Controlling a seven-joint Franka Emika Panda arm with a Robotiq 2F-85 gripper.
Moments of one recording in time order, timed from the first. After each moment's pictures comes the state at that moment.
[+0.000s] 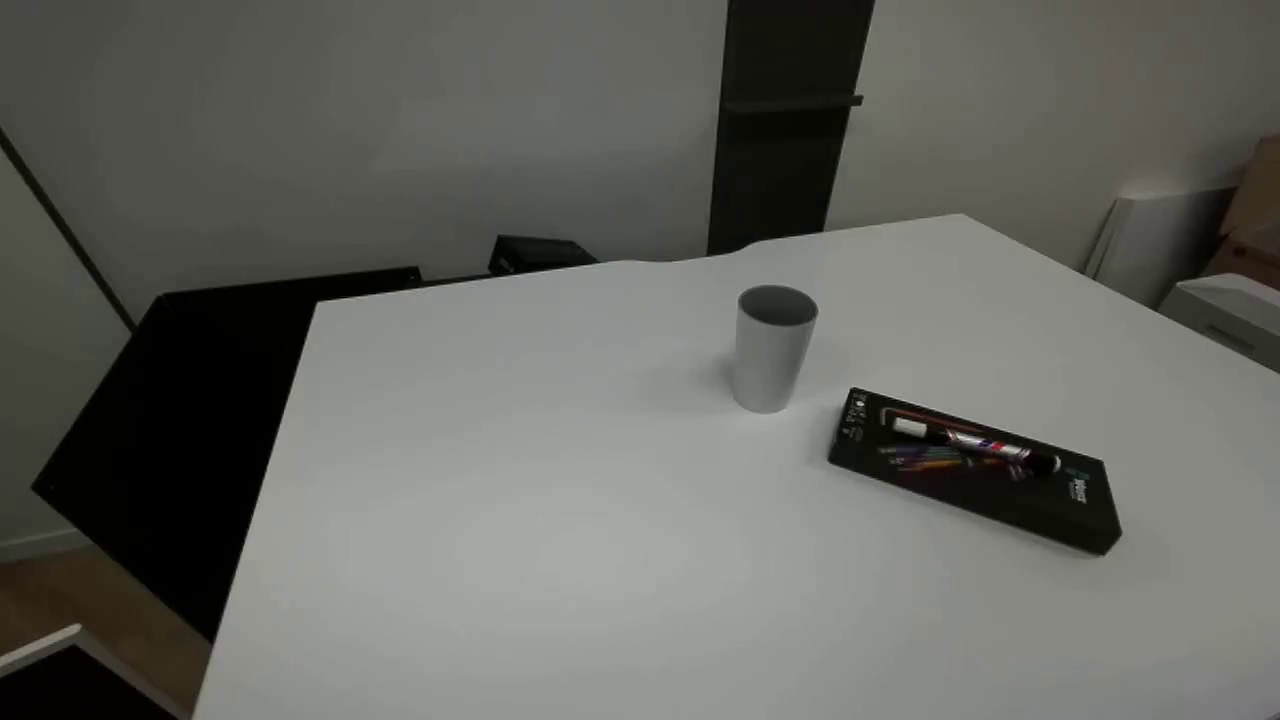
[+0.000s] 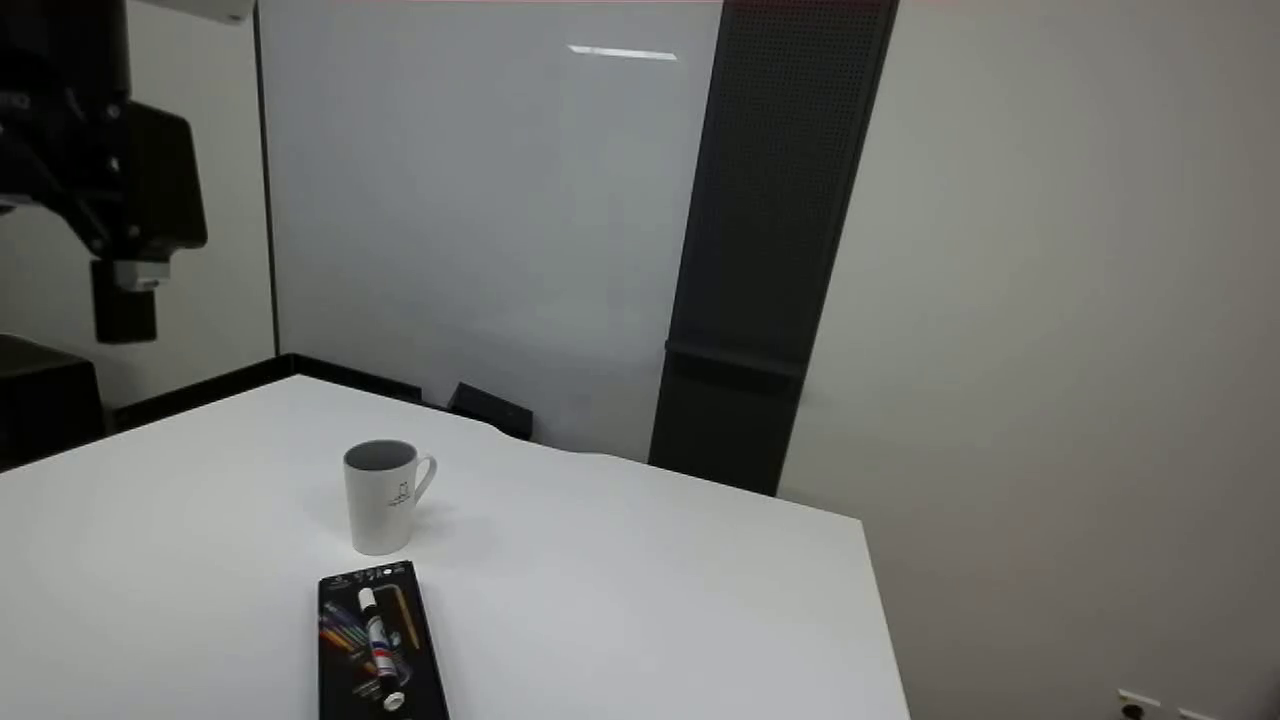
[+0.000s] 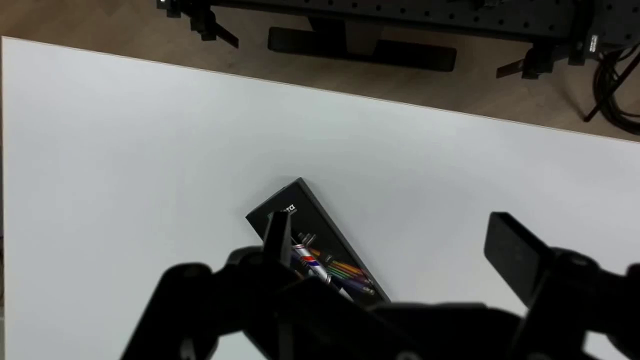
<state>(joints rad) 0.00 -0.58 0.05 -2.51 -0.07 1.80 -0.04</state>
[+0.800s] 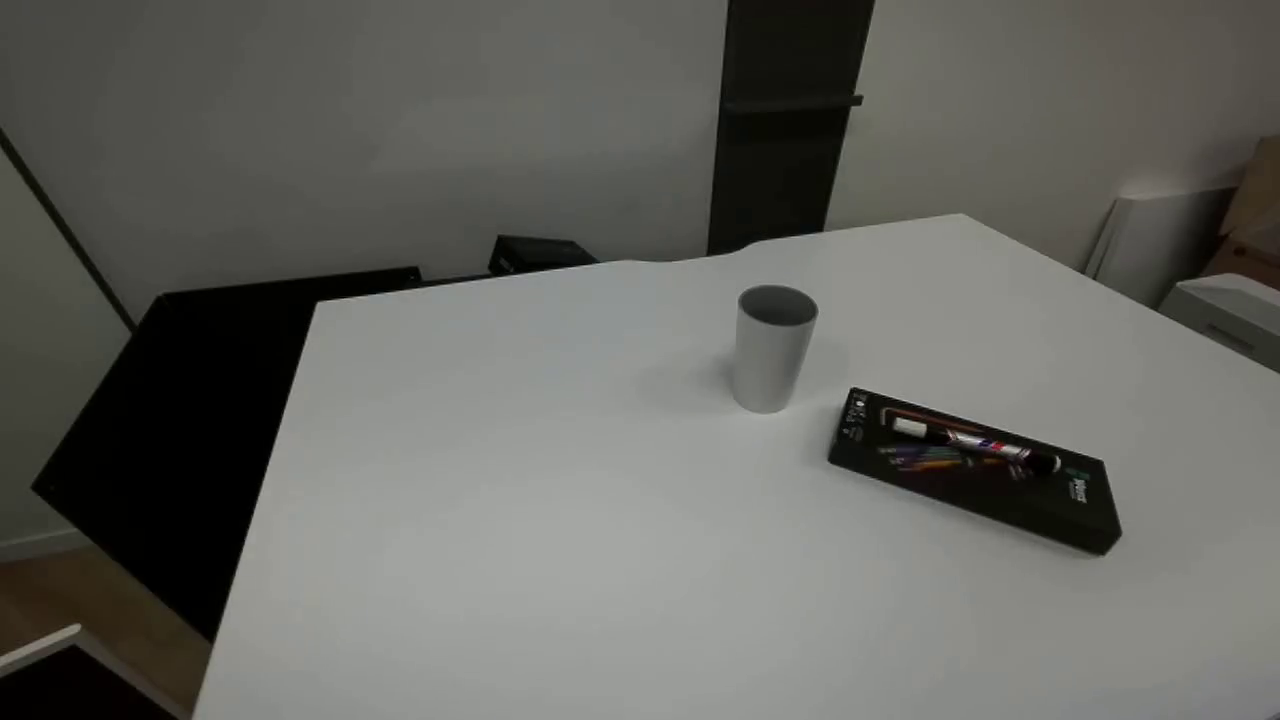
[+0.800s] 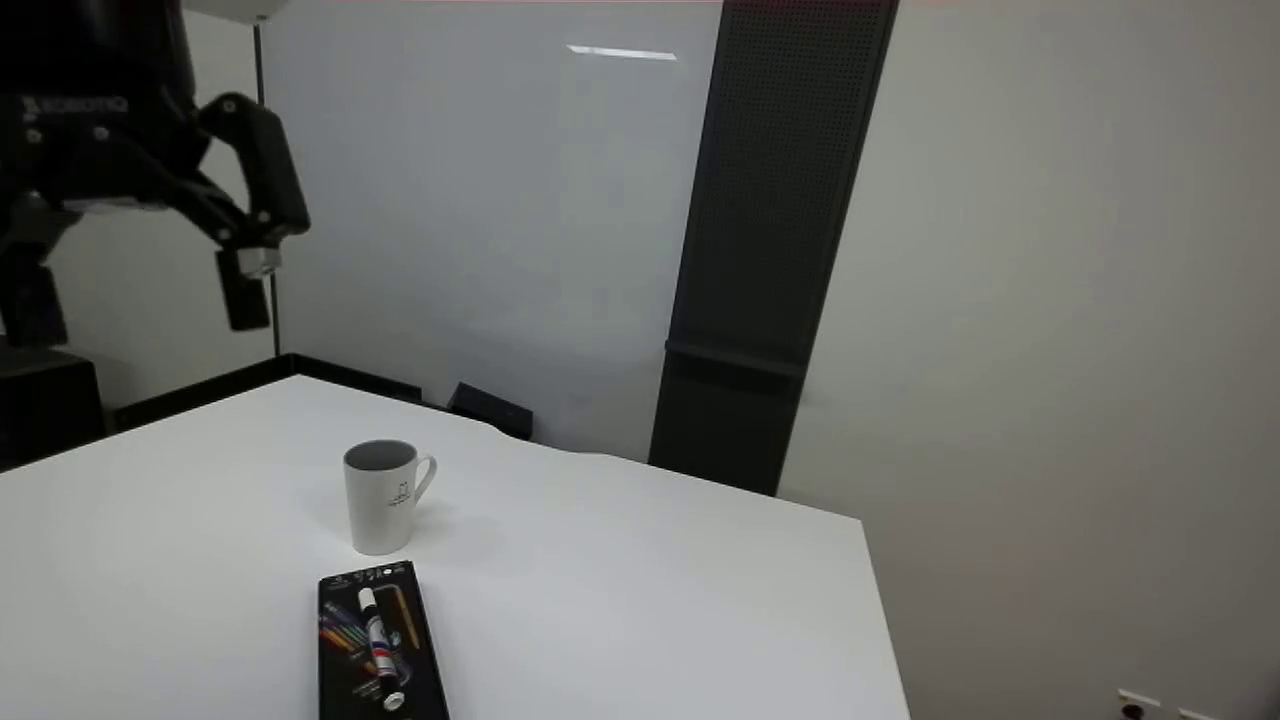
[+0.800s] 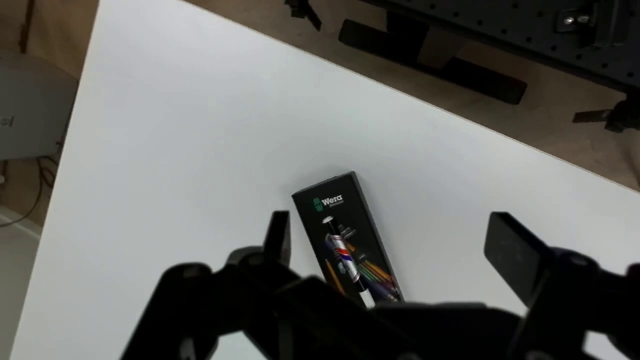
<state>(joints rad) 0.00 -0.57 0.01 -2.51 -0.24 1.85 -0.25</state>
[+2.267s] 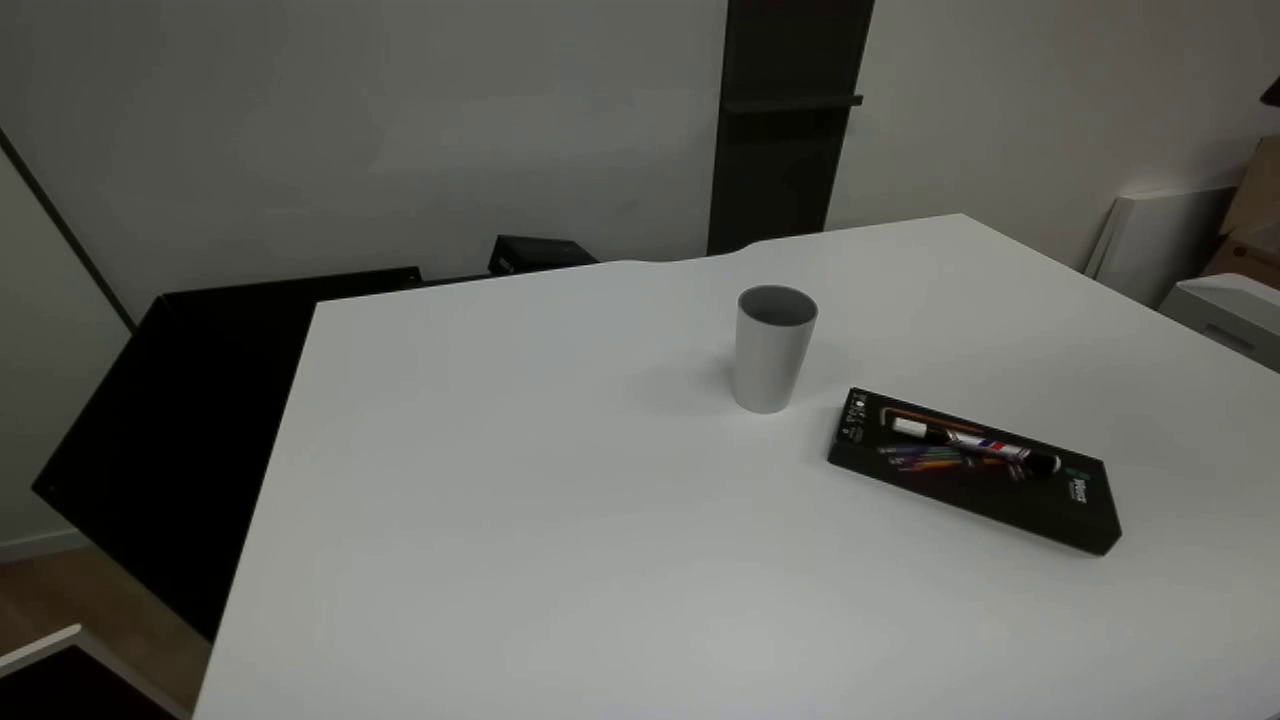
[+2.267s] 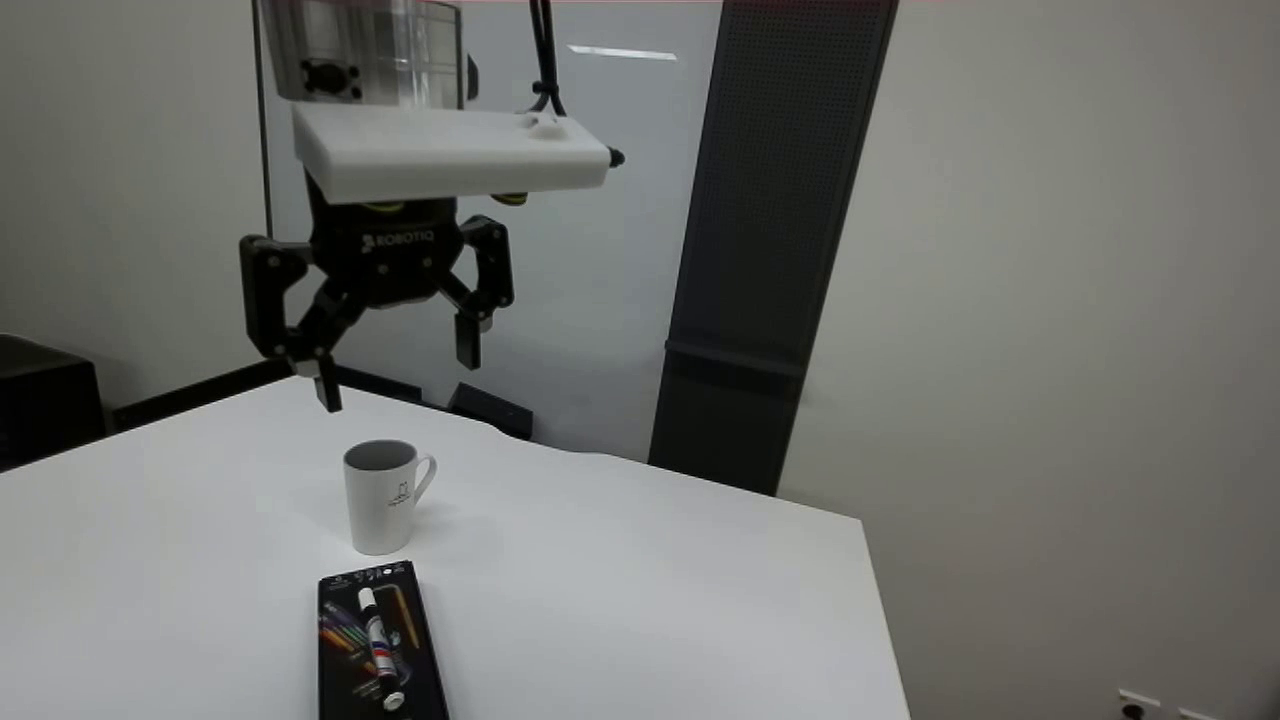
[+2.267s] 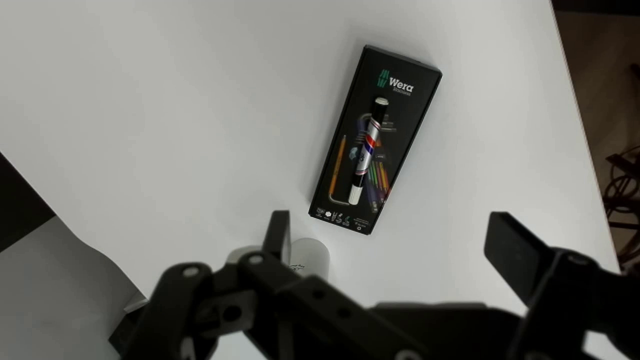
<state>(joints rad) 0.03 -0.38 -0.30 -2.52 -0.04 2.35 -1.27</state>
